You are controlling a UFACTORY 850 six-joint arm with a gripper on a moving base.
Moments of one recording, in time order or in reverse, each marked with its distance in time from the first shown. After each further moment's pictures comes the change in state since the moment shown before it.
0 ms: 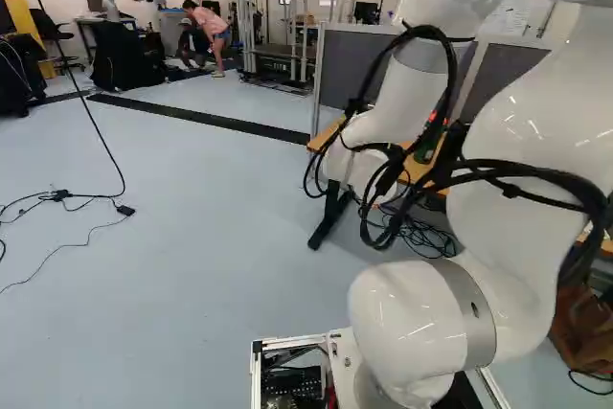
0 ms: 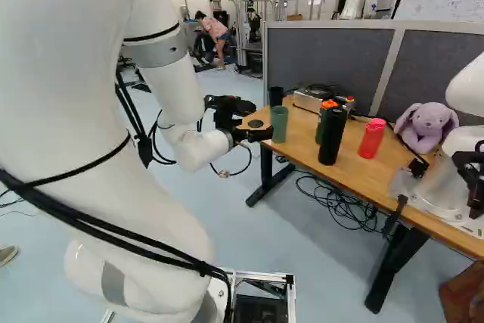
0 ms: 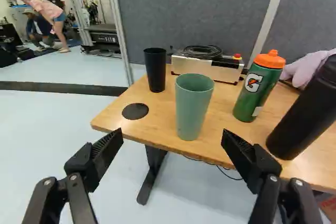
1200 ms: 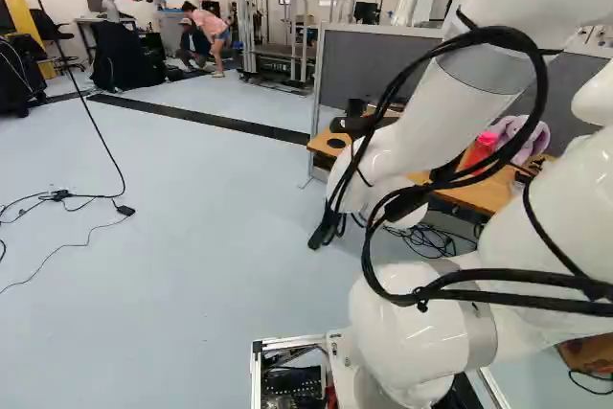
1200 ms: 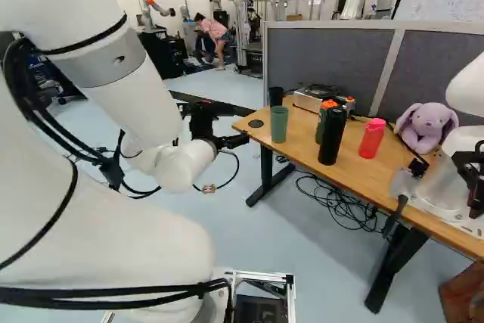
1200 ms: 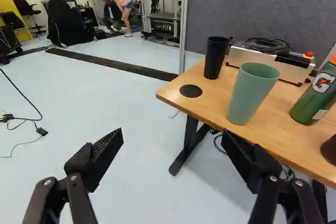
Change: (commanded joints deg) arm 1.9 15.8 10.1 -18.6 -10.0 5.2
